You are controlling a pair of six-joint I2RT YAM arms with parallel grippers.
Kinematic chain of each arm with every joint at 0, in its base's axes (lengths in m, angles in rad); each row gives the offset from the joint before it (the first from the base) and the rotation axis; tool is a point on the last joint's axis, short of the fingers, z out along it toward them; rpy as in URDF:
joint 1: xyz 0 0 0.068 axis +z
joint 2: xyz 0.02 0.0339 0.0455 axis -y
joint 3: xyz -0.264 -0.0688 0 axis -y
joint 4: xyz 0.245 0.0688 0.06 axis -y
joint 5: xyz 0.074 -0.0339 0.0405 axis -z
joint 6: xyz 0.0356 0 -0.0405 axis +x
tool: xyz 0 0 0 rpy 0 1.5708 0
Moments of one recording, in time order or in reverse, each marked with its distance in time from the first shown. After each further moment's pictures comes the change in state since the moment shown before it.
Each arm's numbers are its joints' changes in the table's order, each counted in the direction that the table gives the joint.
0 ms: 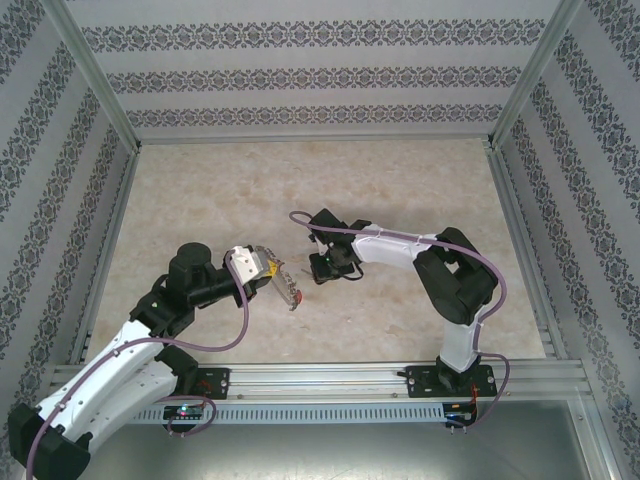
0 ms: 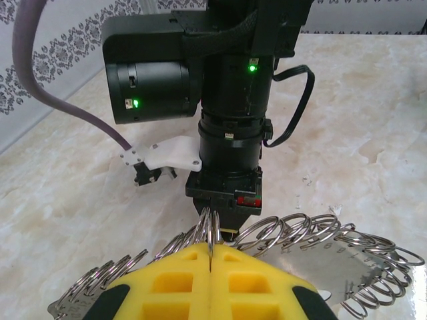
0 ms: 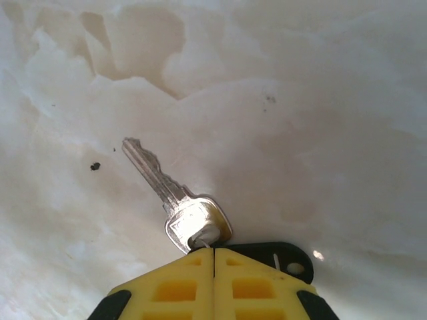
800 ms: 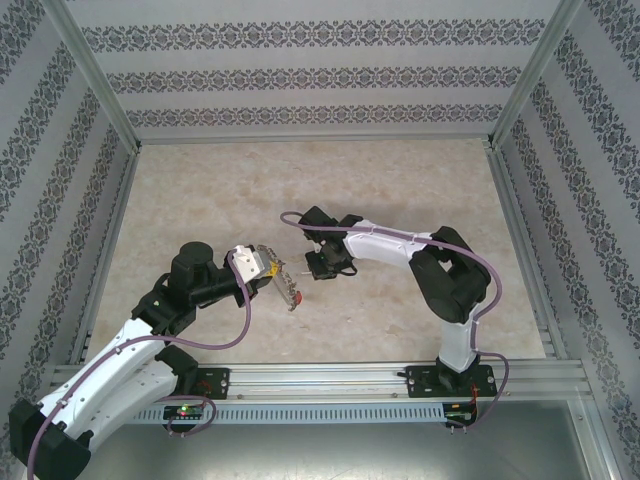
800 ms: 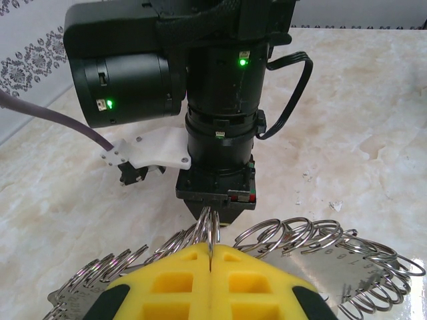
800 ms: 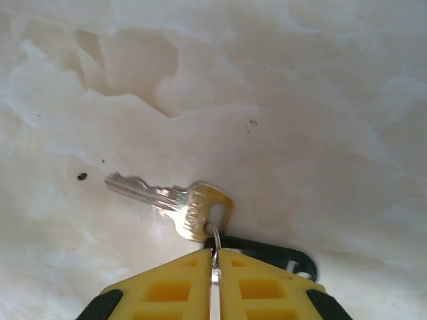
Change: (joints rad) left arm 0.000 -0.013 0.000 0.000 -0.001 0.000; right arm 0.034 -0.044 0.105 -0.114 0.114 -0.050
